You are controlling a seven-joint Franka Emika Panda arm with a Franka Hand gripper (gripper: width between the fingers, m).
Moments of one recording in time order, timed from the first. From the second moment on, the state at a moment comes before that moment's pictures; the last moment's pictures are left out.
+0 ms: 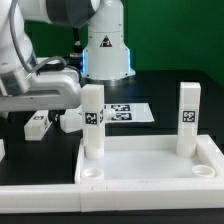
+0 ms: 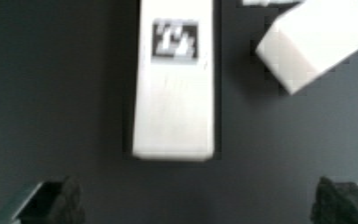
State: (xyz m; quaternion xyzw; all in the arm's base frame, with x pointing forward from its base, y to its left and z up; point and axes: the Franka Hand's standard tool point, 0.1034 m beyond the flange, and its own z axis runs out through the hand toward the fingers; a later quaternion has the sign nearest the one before) arm 0.476 -0.166 0.043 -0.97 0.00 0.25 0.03
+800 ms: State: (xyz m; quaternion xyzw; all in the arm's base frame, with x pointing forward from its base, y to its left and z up) arm 0.461 -0.162 0.034 -0.89 -0.01 0.45 0.07
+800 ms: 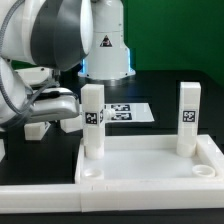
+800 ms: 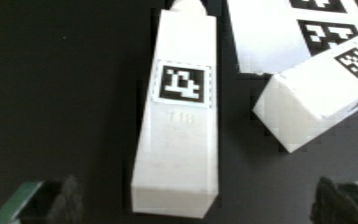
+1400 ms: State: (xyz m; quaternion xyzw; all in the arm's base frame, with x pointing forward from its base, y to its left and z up) arm 0.445 -0.166 0.022 -0.87 0.09 0.49 0.06
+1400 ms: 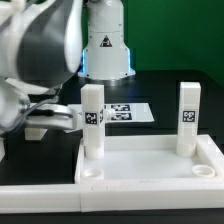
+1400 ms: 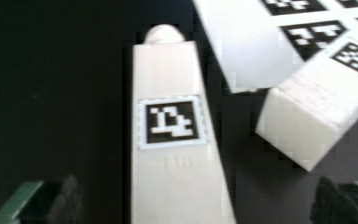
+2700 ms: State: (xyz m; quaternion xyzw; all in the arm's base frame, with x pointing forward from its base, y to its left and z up) arm 0.473 -0.160 0.056 -0.88 0.04 0.47 0.09
